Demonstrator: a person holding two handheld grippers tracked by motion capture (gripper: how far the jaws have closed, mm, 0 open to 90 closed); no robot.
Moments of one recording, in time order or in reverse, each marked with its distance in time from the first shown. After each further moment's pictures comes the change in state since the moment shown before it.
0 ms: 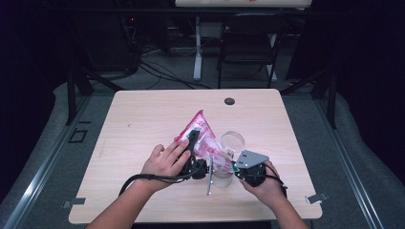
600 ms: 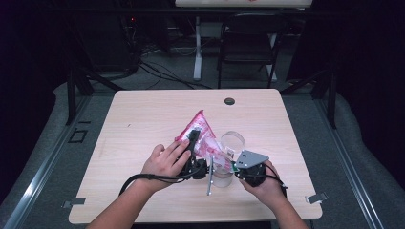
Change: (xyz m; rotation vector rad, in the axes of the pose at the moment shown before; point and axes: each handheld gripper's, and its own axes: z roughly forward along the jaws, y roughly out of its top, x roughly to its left) left arm 0.001 0.001 -0.001 0.008 -0.004 0.004; right arm 0.000 0.000 0.000 0.003 -0.001 0.002
